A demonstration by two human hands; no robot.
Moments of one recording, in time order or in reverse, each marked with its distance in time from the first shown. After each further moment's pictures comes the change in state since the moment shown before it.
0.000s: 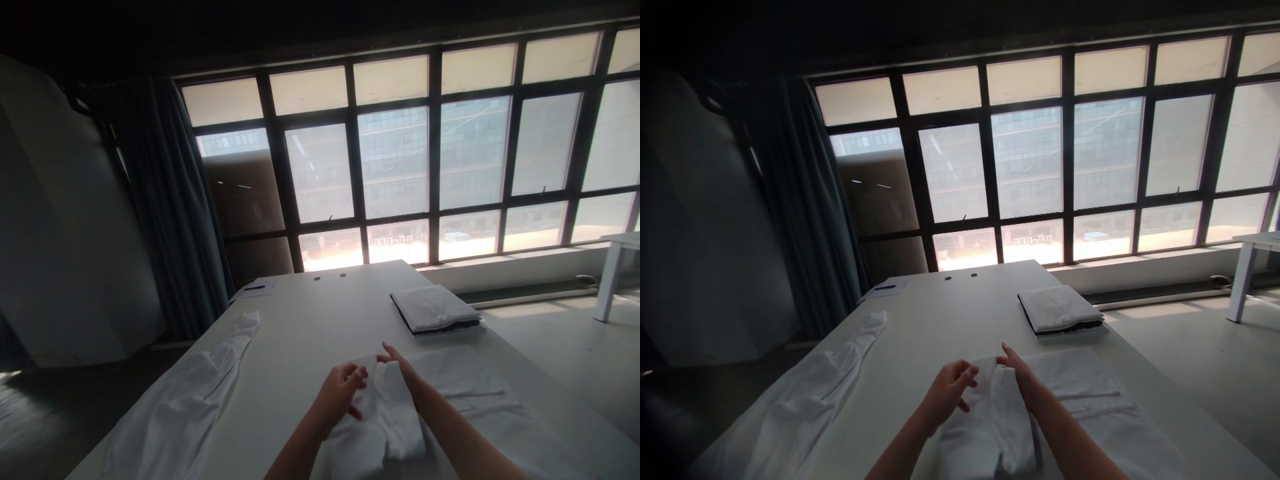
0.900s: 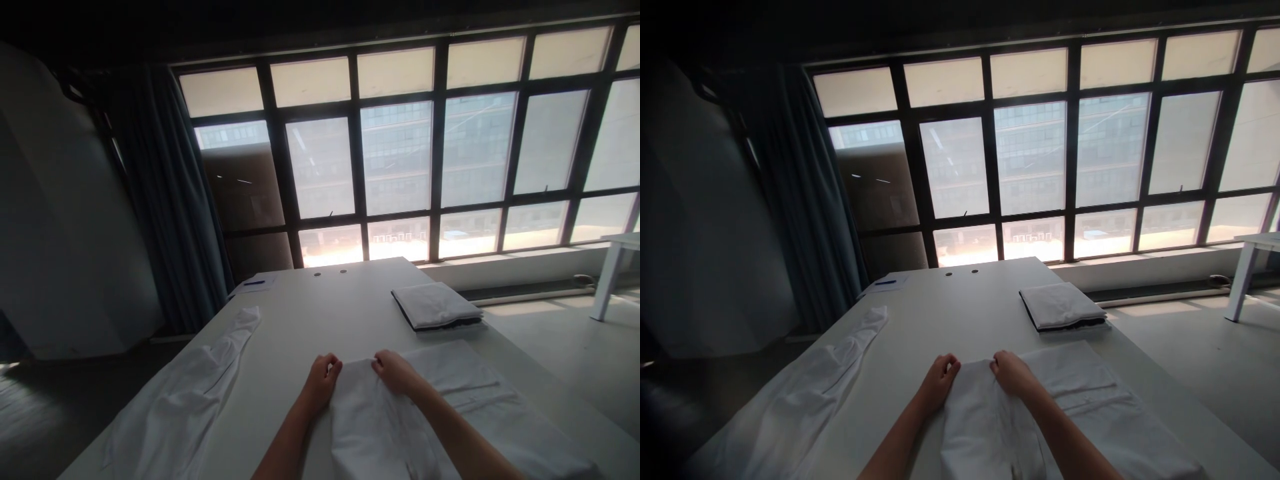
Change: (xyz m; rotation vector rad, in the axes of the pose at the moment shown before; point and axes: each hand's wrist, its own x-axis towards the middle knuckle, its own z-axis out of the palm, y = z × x) left_hand 0.036 -0.094 -0.041 0.501 0.189 0.201; right_hand 0.001 -0.005 0.014 -1.487 0.321 -0.282
